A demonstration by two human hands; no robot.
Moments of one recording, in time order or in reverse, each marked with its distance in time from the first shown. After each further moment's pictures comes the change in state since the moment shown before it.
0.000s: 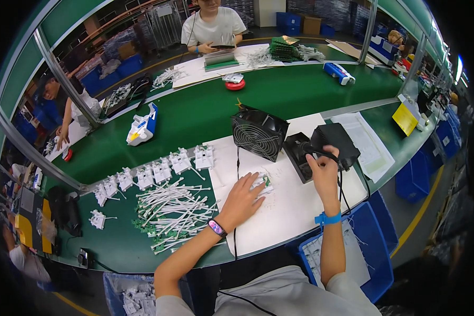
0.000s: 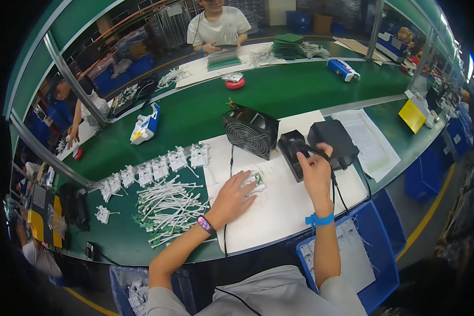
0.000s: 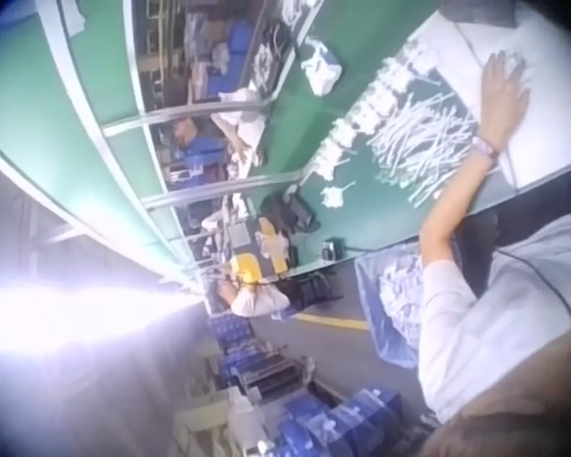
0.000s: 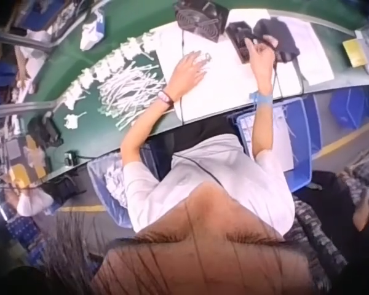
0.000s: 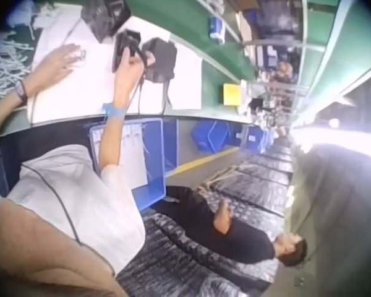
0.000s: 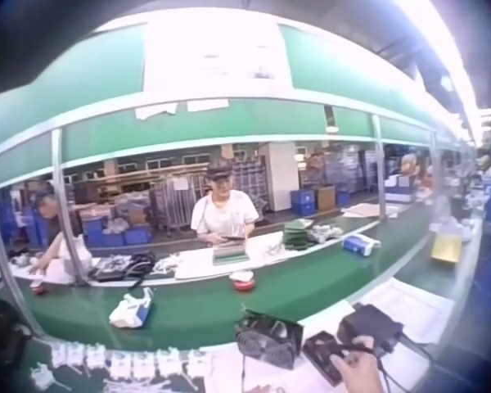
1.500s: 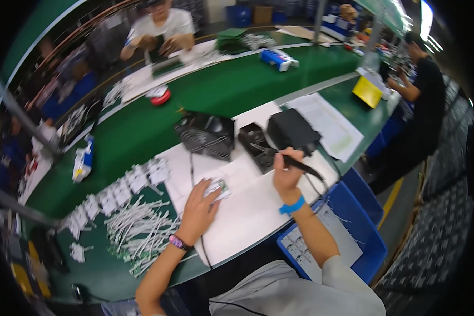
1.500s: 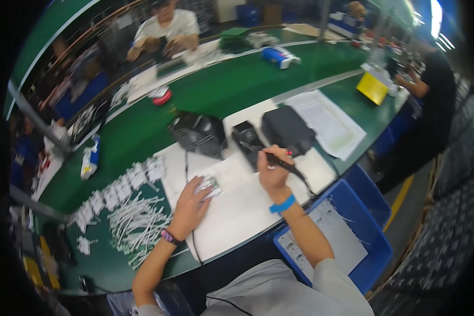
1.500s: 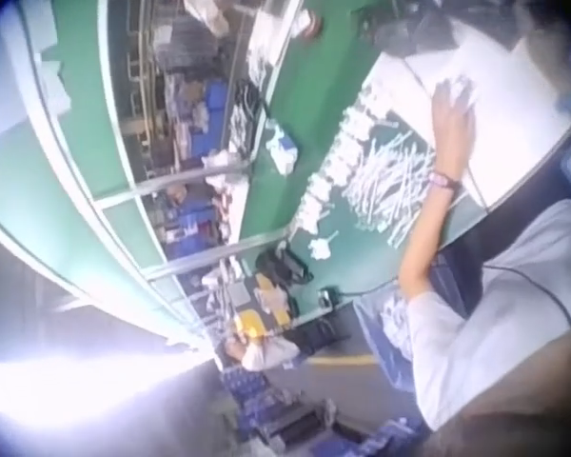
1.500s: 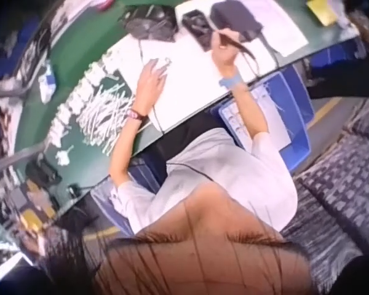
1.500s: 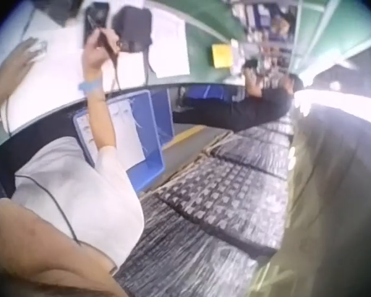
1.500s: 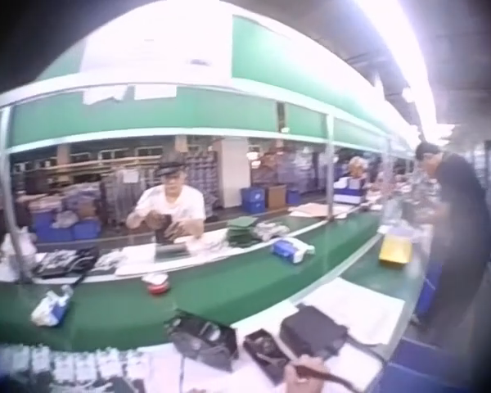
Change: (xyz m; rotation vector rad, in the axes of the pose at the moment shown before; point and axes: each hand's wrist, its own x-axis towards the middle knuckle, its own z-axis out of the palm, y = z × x) left_hand 0.007 0.003 -0.005 -0.122 0.005 -0.012; right_hand 0.006 0.059 -0.002 0.084 0.326 -0.589
